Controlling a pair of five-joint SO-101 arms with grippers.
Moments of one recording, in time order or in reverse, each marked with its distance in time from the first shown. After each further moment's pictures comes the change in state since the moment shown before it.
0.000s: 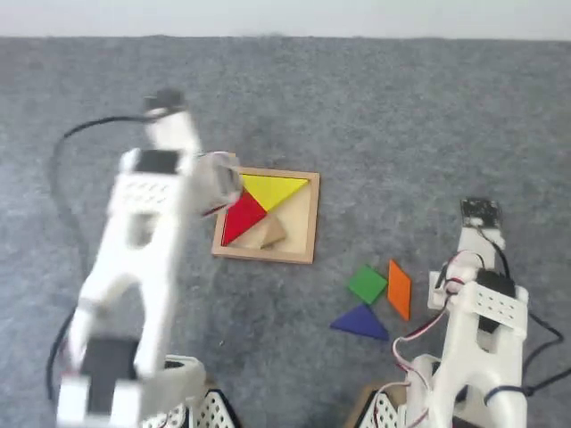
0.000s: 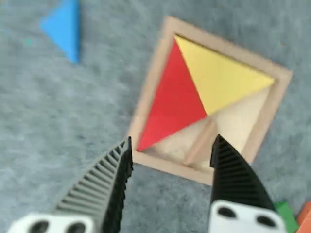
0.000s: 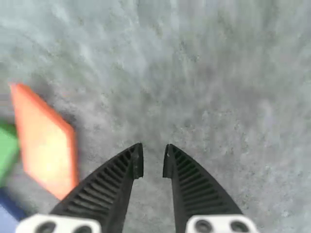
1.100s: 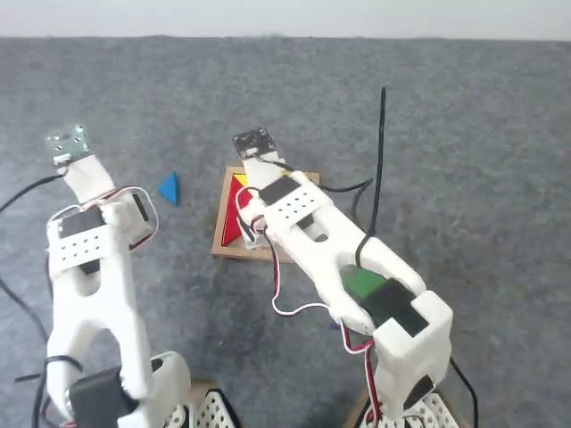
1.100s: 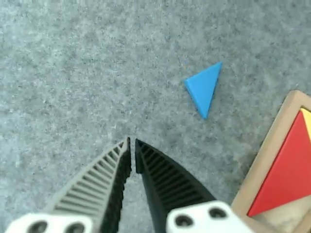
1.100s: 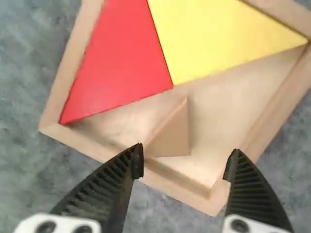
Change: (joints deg) left arm -24.5 -11.9 25.3 -26.1 -16.9; right arm -61.0 55.1 -62.9 10.1 -33.1
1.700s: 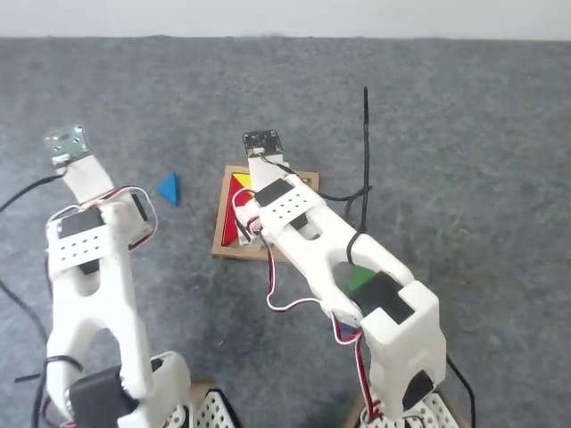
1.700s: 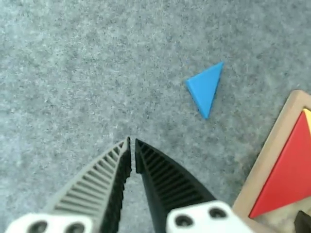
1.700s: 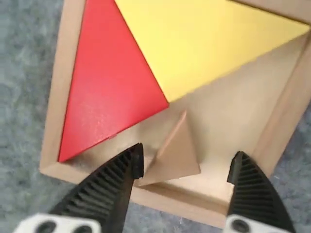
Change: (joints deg) left arm -0.3 0.1 0.0 -0.1 0.0; right arm -0.2 6.0 -1.9 -4.8 -10.3
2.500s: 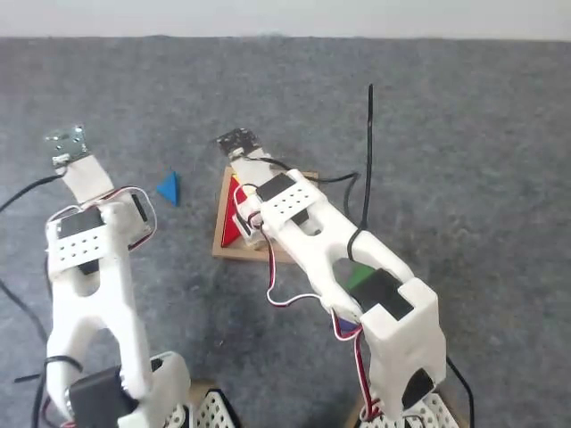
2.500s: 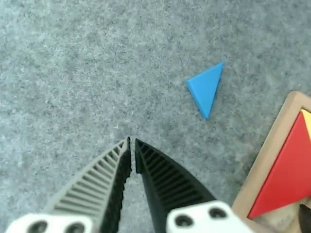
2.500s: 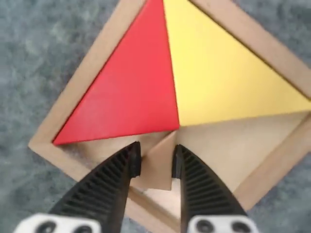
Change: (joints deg) left arm -0.1 0.0 0.0 0.0 -0.4; right arm 0.6 0.6 -2.0 -0.2 22.4
